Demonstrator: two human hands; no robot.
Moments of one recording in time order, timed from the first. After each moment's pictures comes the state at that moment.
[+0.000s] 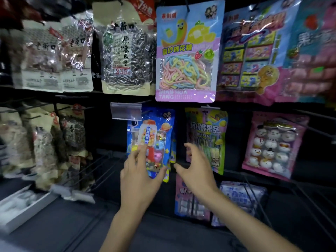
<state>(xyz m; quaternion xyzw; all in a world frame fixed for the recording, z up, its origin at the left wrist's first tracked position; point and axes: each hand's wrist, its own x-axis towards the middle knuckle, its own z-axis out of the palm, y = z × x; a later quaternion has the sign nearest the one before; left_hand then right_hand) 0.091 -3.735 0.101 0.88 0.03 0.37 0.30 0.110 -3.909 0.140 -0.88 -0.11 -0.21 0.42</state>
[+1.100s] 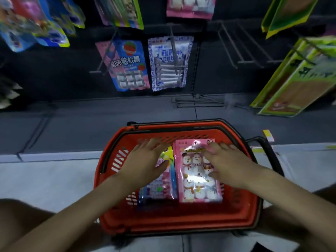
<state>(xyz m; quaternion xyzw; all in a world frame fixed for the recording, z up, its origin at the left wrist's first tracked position) -0.105 -3.905 -0.103 0.94 -0.33 -0.06 0.11 -0.164 -4.183 -0.077 -0.97 -0.11 0.23 -0.02</state>
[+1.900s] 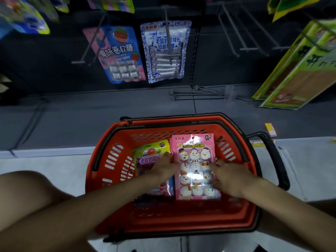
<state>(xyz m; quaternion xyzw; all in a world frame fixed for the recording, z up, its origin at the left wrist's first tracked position) -0.106 -3.981 -0.205 0.86 -0.02 -0.35 0.38 -0.182 -4.203 -0.137 -0.93 -0.06 0.35 0.00</state>
